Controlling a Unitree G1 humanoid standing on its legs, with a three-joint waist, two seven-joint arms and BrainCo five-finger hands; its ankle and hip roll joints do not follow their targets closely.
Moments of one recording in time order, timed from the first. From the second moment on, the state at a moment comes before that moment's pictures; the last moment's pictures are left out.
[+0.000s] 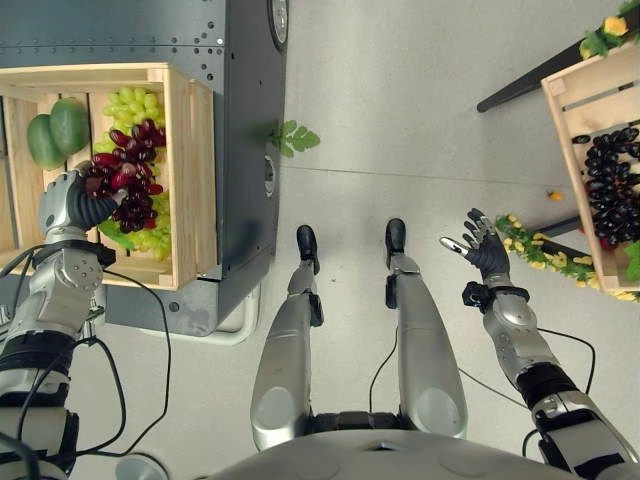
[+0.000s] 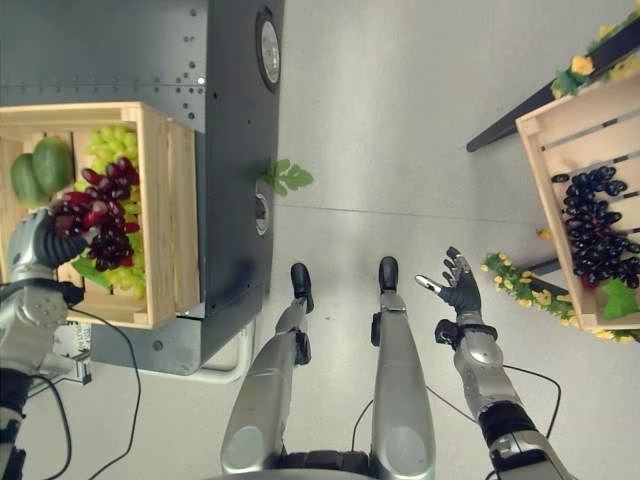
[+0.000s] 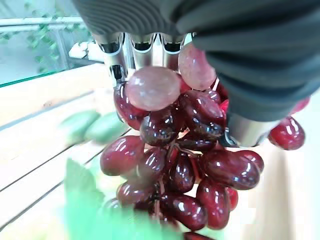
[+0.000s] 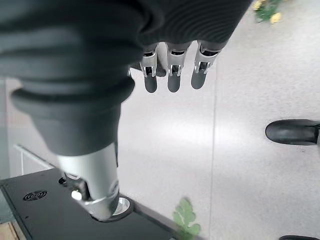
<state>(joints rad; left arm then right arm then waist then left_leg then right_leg) -0.23 0.87 0.03 0.49 0.29 -0.12 0.38 -0.16 -0.45 0.16 0.61 0.46 -0.37 -0.10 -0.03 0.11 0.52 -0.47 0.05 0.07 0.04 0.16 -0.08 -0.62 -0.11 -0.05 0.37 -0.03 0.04</state>
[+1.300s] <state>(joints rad) -0.27 0.79 -0.46 -0.10 -0.54 -0.21 -0.28 -0.25 -0.59 0.41 0.15 0.67 -0.15 0.24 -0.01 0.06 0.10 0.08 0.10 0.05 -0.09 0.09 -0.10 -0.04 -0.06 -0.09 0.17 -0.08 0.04</state>
